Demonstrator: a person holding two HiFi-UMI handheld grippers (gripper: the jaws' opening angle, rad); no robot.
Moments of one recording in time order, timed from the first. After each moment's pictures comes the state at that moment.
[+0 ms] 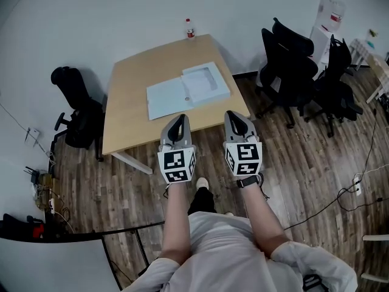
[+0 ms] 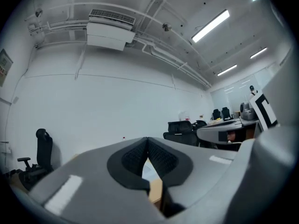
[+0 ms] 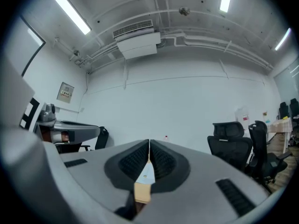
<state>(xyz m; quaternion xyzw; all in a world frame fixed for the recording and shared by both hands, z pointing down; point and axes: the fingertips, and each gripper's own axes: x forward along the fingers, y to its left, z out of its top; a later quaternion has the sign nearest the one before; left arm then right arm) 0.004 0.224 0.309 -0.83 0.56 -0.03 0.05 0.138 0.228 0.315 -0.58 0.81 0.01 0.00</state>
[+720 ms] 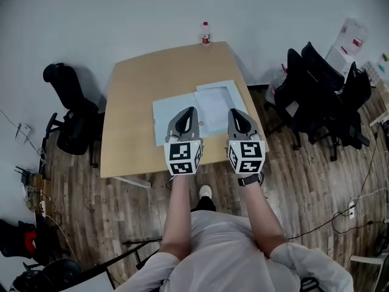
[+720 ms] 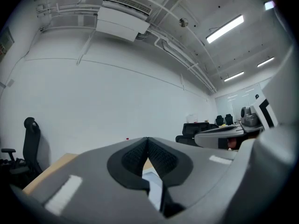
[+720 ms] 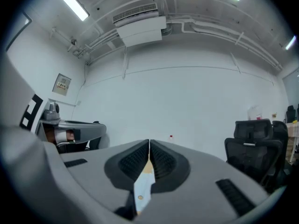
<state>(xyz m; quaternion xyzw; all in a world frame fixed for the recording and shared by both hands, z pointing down) -0.057 -0.008 0.320 -0.83 0.55 0.00 0.02 0.061 0.002 0.324 -0.57 0.82 0.01 -0.03</state>
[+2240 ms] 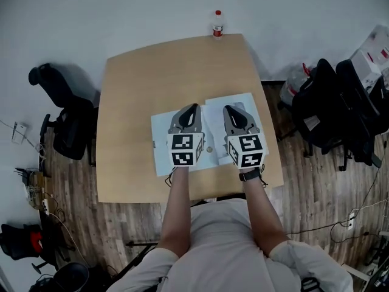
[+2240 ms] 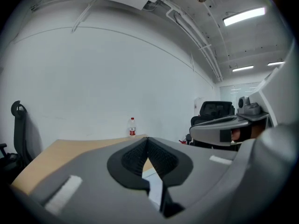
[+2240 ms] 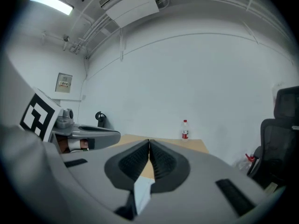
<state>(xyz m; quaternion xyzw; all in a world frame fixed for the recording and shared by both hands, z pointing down) -0.080 -0.254 0.429 -0.83 0.55 -0.08 -0.06 0.009 -0.239 0.415 -0.50 0.86 -0.06 -0.08</state>
